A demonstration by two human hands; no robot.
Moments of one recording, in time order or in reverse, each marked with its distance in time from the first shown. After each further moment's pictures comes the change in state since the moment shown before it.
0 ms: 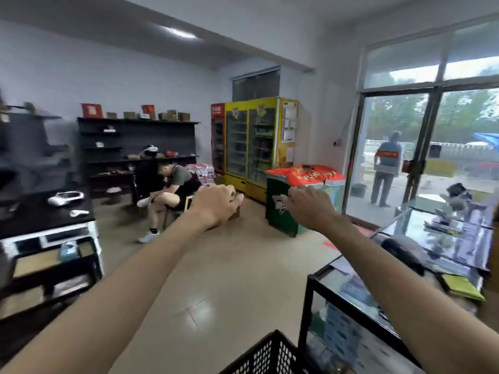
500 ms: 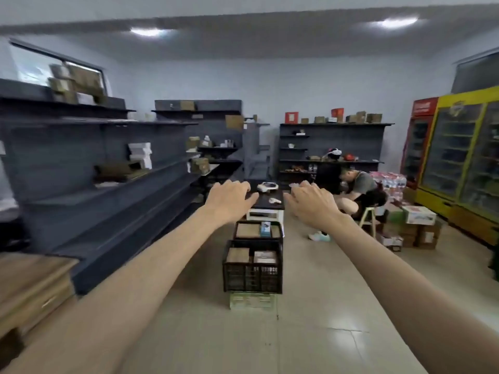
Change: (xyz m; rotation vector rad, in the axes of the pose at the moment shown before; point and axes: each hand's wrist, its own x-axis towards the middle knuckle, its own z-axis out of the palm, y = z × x) left_hand -0.204 -0.355 -0.140 0.357 0.007 -0.607; right_hand 0.117 -0.464 -0.033 0.522 0.058 -0.589
